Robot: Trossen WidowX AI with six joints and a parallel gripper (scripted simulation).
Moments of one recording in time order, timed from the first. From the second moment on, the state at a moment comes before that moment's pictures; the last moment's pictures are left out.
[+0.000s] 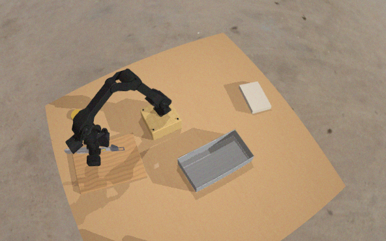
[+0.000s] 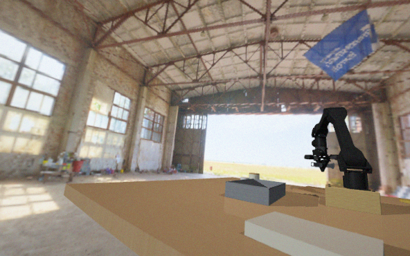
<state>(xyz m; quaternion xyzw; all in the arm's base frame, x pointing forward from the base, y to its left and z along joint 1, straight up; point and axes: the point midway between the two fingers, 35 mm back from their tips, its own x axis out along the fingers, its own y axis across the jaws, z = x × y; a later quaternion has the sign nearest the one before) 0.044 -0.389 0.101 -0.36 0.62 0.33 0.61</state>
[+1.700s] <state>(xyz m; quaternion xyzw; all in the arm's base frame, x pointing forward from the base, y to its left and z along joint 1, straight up) 0.044 -0.387 0.024 -0.36 0.62 0.33 0.61</state>
